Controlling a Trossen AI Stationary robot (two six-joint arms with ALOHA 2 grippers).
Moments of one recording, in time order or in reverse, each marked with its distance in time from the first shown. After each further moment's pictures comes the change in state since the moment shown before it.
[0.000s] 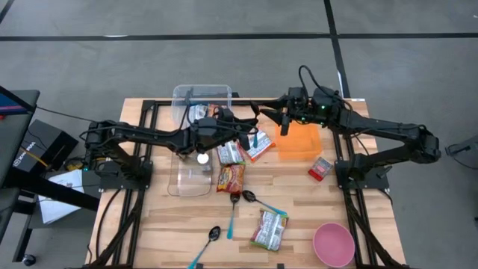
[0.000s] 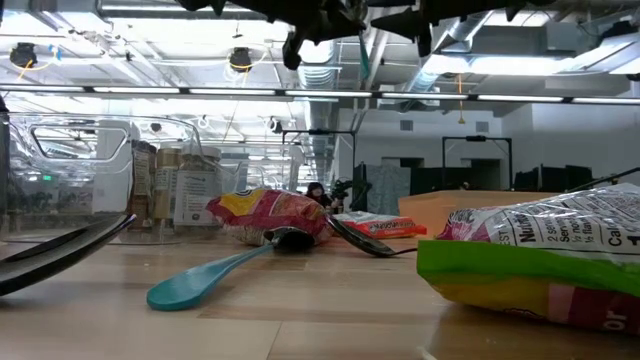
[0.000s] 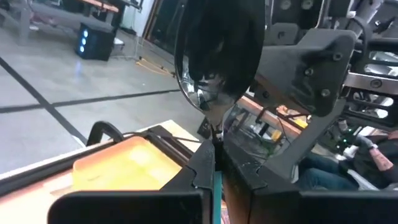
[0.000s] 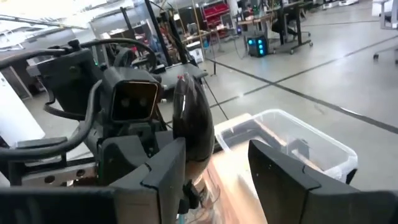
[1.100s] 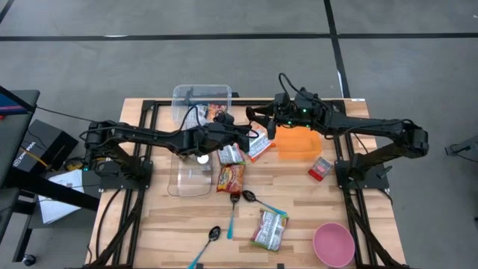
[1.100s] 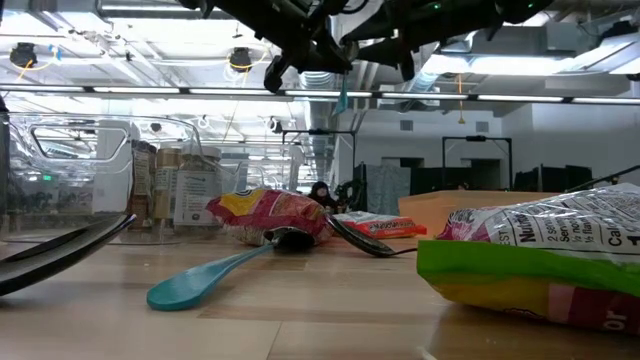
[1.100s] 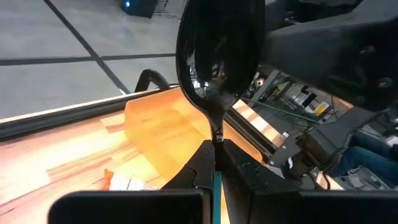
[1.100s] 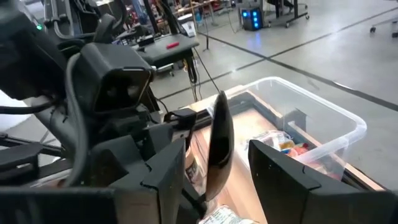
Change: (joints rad) left arm -0.011 -0.001 0.000 -0.274 -0.104 -0.155; right arm 0.013 0.148 0.006 0.027 0.022 -0.016
